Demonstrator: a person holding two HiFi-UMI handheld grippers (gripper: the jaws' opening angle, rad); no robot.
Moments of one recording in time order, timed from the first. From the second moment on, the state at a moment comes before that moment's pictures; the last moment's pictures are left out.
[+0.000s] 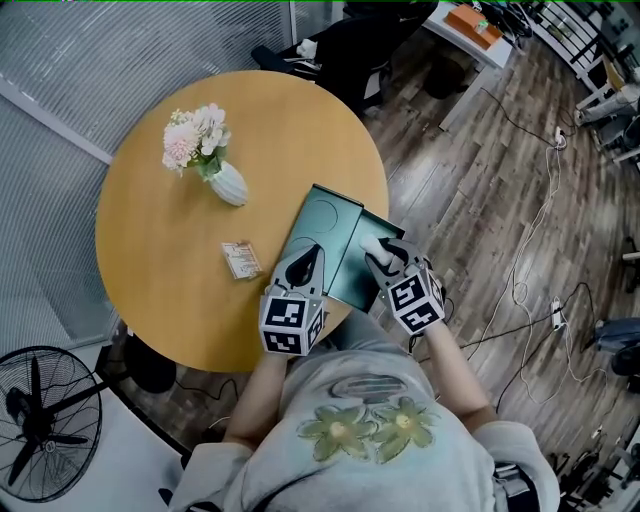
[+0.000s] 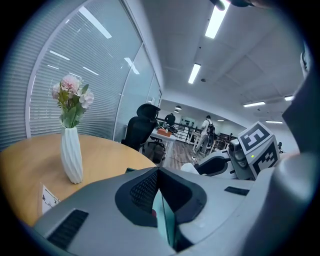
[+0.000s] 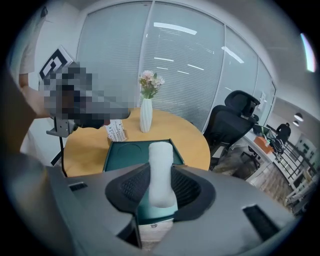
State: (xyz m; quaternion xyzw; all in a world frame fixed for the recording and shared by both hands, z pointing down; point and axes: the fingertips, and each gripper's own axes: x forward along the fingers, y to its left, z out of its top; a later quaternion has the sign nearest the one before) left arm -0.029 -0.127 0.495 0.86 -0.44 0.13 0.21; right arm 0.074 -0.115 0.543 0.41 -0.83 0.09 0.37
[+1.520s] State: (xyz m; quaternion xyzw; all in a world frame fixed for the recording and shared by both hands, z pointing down) left arm -0.035 -0.144 0.528 0.85 -0.45 0.15 0.24; right arm 0.073 -0.114 0.643 0.32 -0.80 0.13 0.49
